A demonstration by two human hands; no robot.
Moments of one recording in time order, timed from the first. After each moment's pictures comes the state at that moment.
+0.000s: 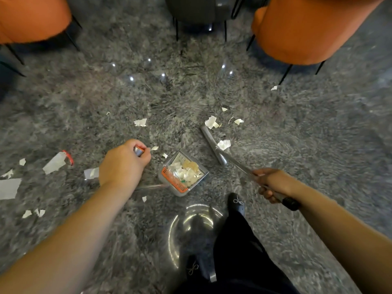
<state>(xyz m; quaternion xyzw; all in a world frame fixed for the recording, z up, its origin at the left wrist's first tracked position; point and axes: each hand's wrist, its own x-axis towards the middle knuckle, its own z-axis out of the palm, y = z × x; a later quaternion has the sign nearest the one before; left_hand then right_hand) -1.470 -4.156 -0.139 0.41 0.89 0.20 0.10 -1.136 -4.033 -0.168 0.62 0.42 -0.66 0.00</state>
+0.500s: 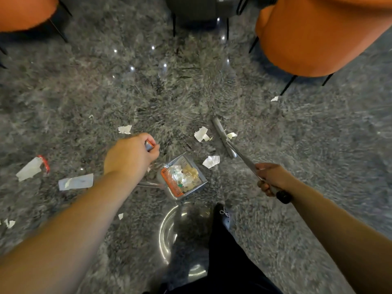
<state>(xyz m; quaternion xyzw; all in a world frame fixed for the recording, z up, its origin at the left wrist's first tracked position) -1.433 -3.930 -0.154 0.45 0.88 0.11 0.12 -1.110 -3.792 -0.210 0.66 0.40 -0.63 -0.01</state>
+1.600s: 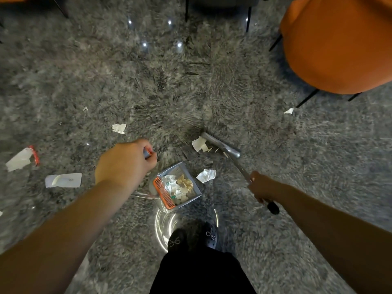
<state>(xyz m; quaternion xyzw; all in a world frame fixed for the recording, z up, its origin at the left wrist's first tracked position) -1.444 -3.761 -0.171 0.44 0.89 0.04 0.11 -1.154 -3.580 -0.280 0.54 0.65 -0.42 0.34</state>
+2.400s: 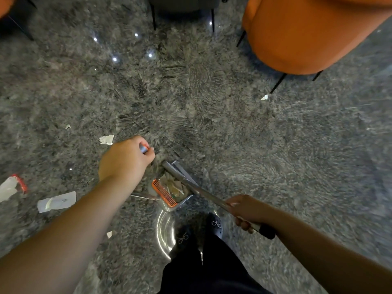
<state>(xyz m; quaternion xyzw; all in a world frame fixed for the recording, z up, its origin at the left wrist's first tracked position) -1.444 -3.788 -0.164 0.43 0.89 0.07 0.13 -1.146 -3.743 -0.207 0.55 0.48 -0.65 0.22</state>
